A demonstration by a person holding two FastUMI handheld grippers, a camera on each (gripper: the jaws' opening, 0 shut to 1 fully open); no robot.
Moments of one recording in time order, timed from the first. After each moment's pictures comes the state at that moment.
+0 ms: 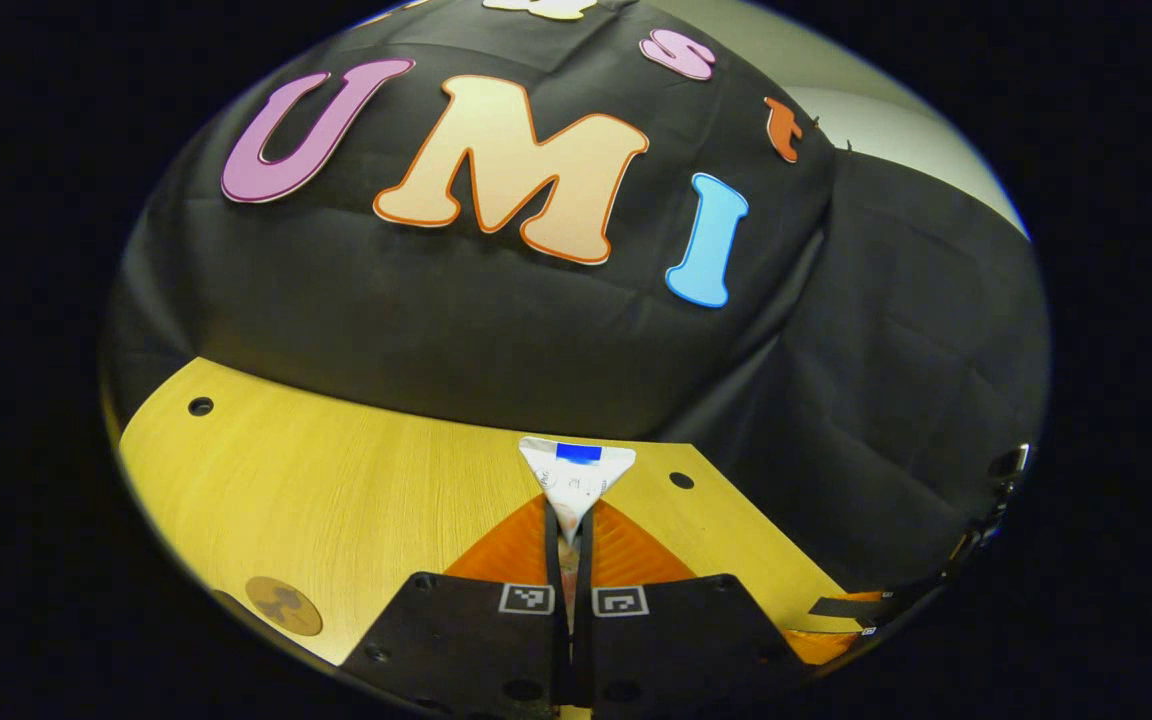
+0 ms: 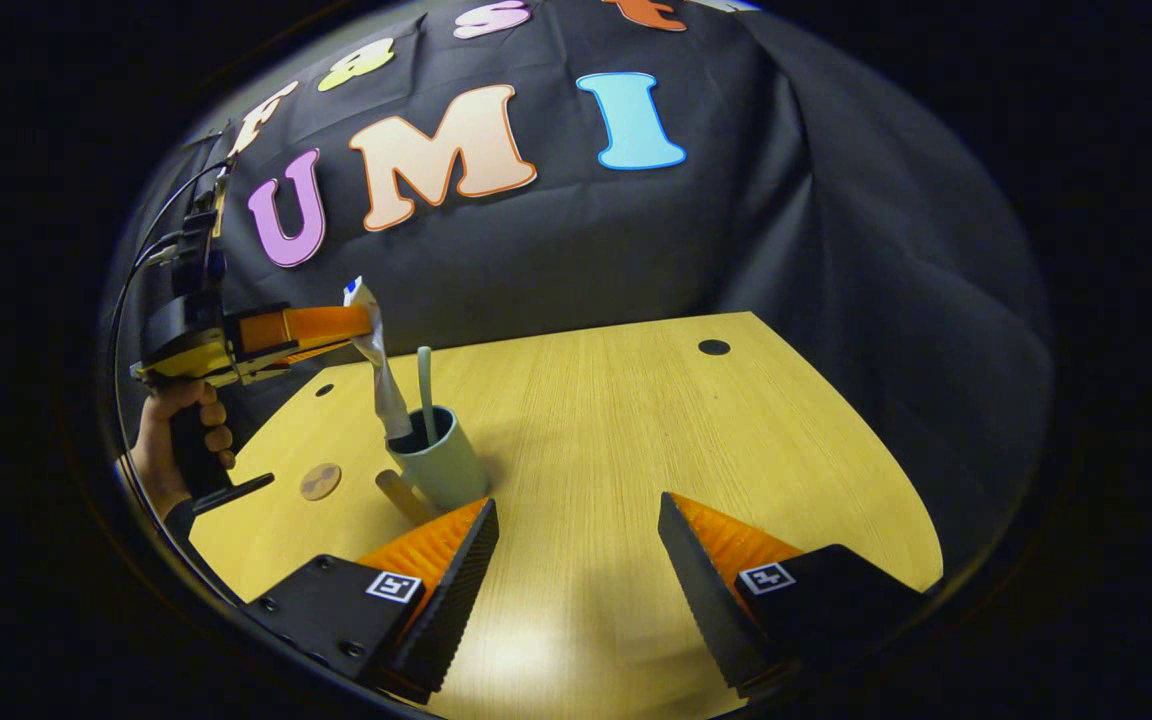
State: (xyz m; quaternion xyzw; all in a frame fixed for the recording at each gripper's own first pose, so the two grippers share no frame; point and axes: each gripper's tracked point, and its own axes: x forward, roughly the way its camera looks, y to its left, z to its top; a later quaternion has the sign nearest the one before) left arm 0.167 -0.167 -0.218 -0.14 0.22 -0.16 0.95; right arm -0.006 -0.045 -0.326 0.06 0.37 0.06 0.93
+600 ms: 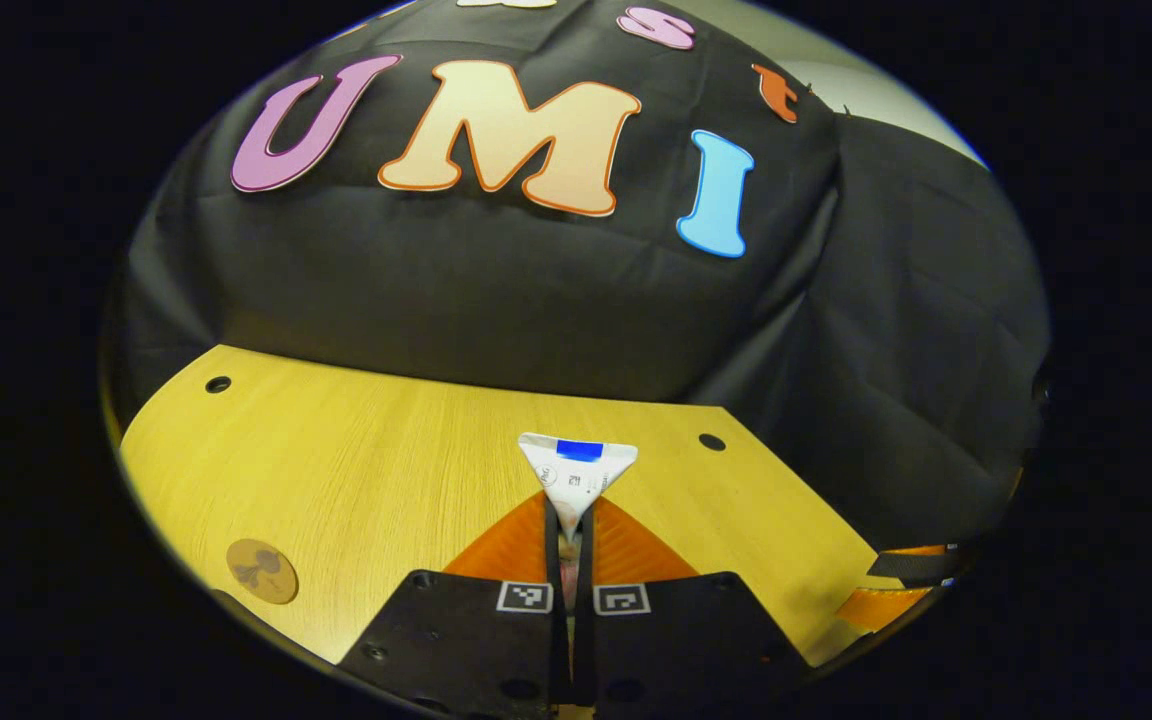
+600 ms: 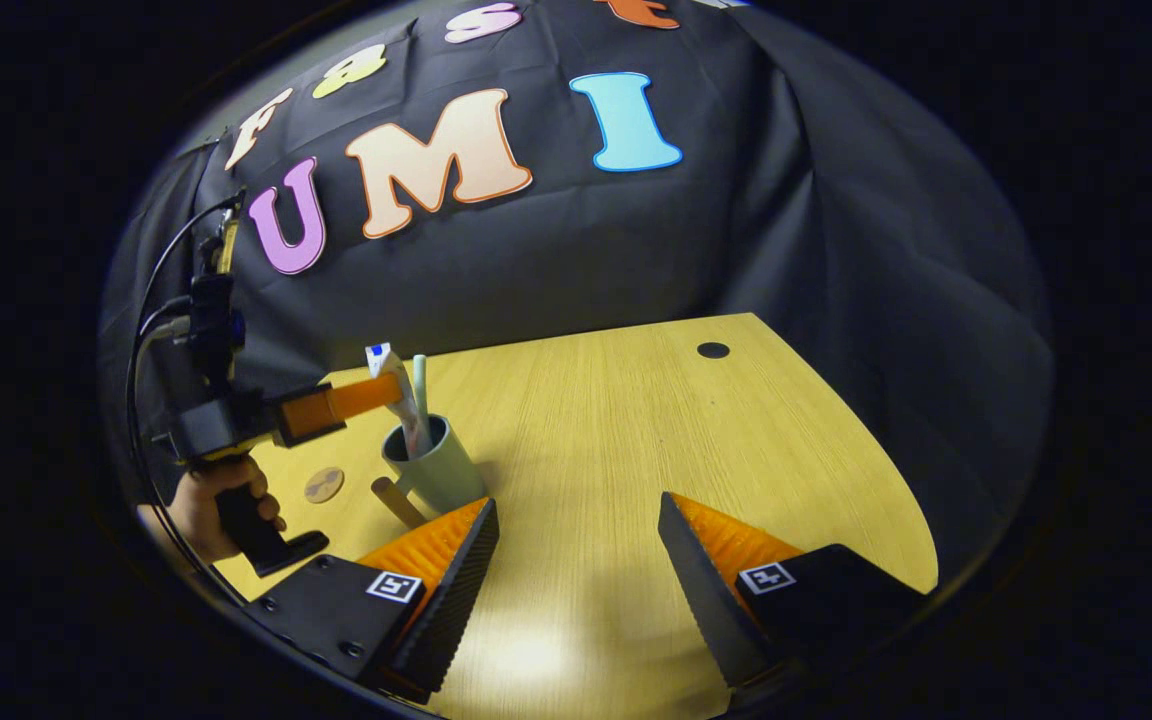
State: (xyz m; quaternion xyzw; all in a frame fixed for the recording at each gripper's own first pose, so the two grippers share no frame) left arm 0.138 -0.185 -0.276 -0.09 0.26 -0.12 0.95; right arm 0.008 -0.048 -0.313 0.07 0.36 0.09 0.92
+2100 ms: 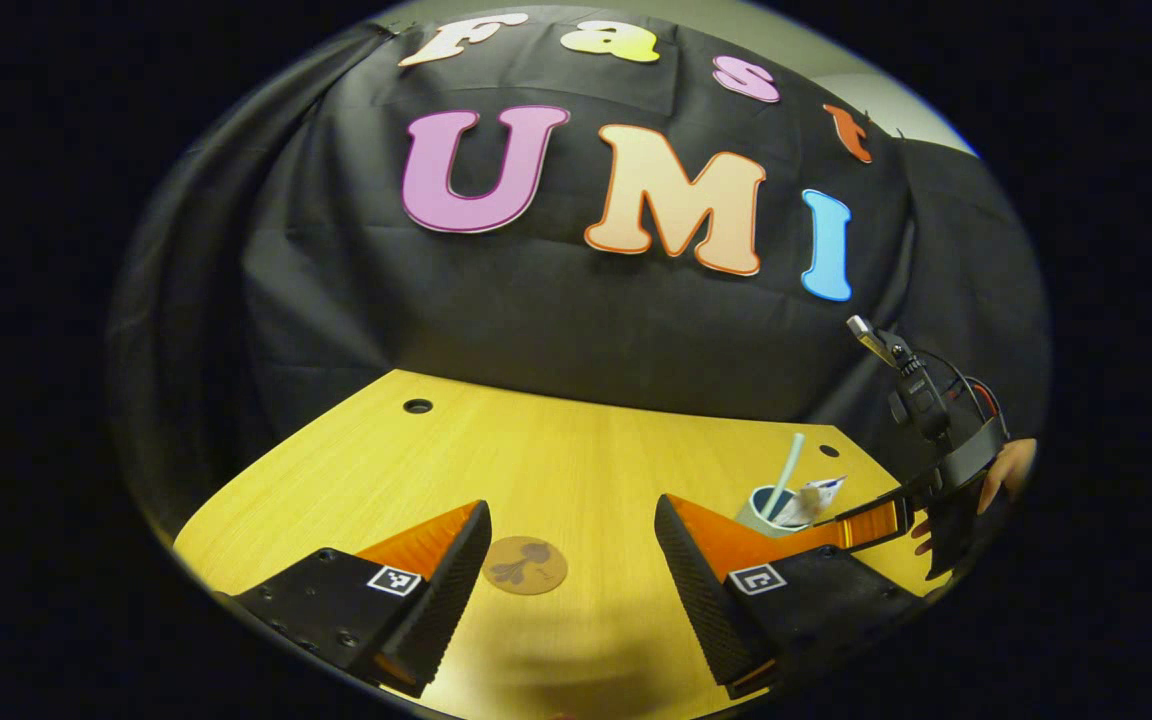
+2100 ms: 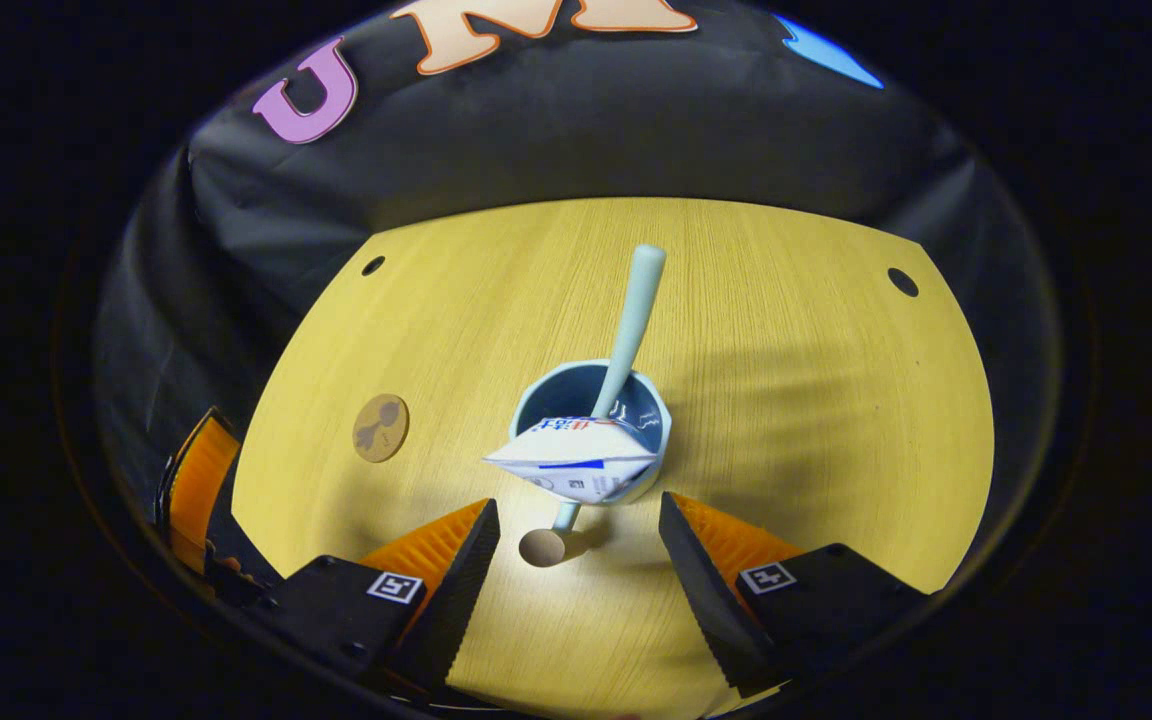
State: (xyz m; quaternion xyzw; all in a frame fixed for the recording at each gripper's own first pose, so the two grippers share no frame) left arm 0.042 0.047 -0.231 -0.07 0.21 0.03 0.97; right arm 0.026 0.134 -0.393 0.00 0.60 0.17 0.79
